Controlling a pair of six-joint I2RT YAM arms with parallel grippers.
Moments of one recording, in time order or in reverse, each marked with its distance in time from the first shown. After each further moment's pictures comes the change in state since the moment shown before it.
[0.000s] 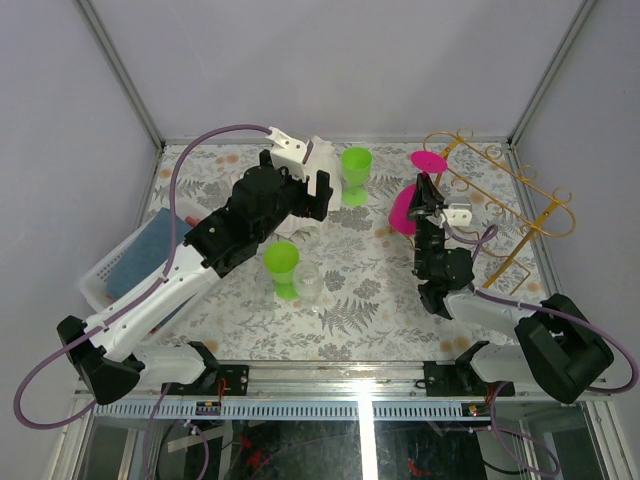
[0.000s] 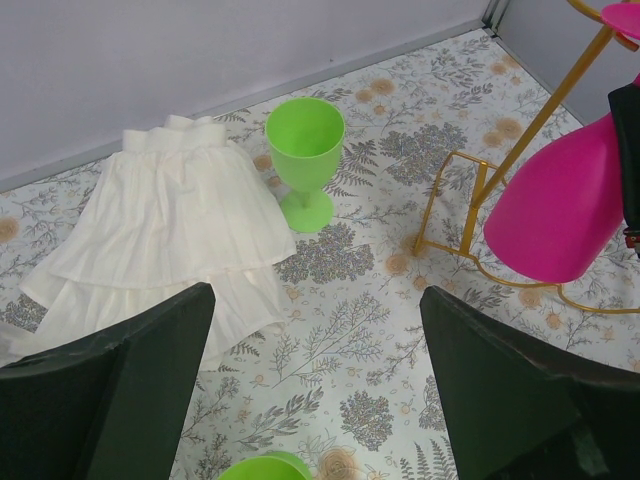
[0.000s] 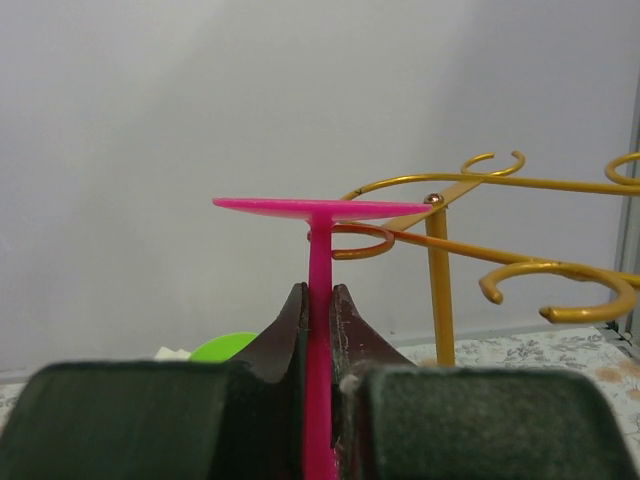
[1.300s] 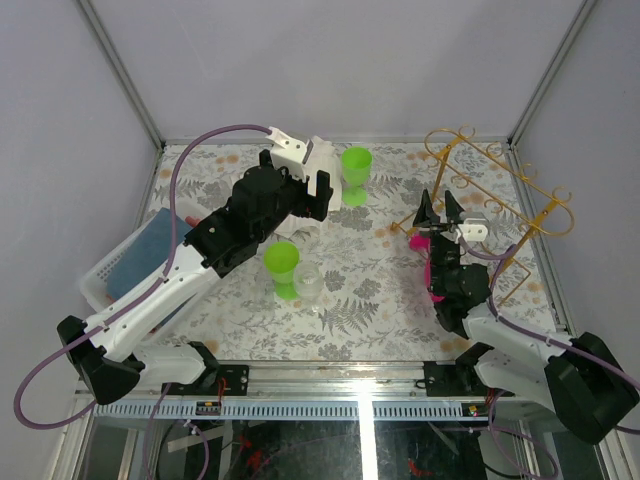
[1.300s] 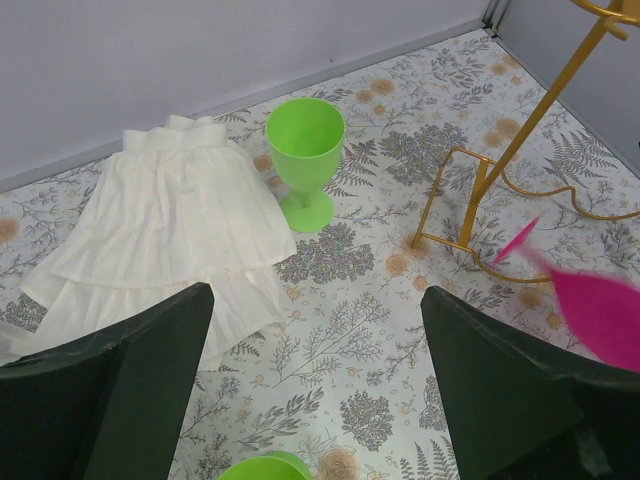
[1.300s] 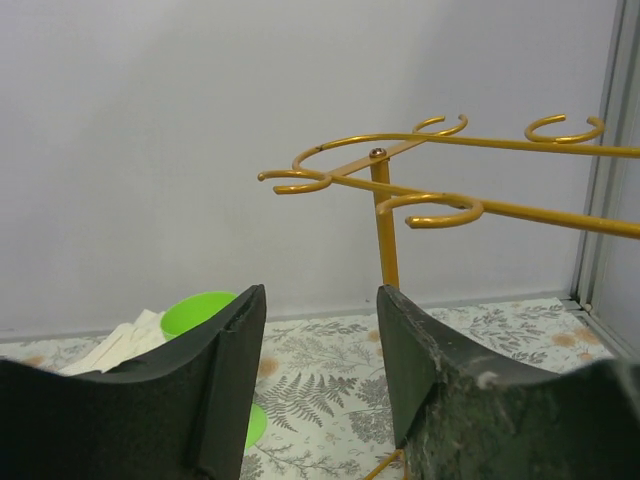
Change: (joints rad) left arm 0.000 0.000 0.000 0.000 0.000 0.000; right arm -0.018 -0.213 -0.133 -0.149 0.007 0.026
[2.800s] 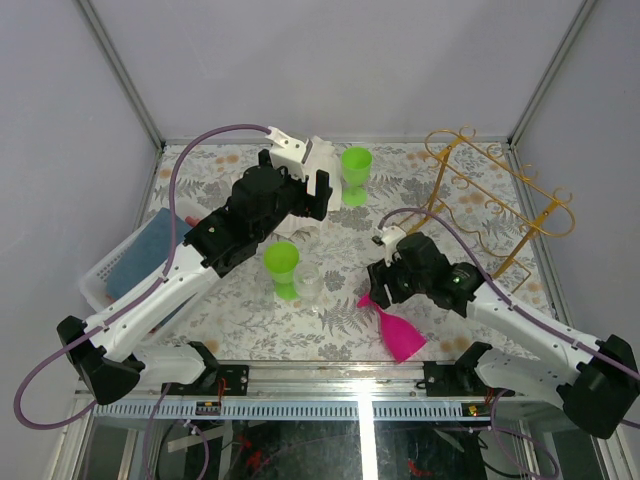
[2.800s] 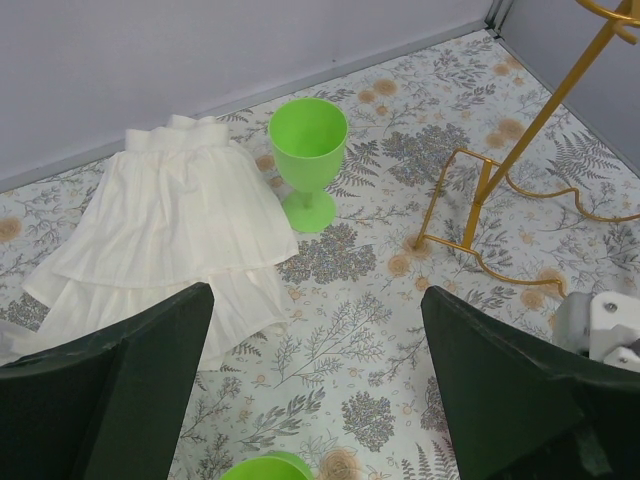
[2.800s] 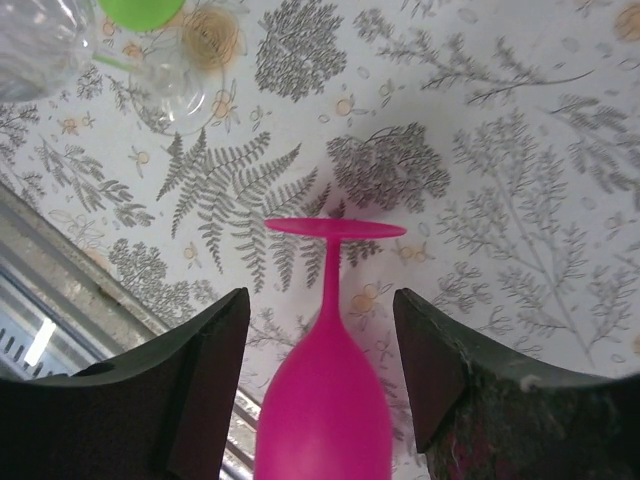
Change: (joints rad) left arm 0.006 0.000 0.000 0.000 0.000 0.000; right arm 0.110 -0.034 0.410 -1.832 -0.695 0.381
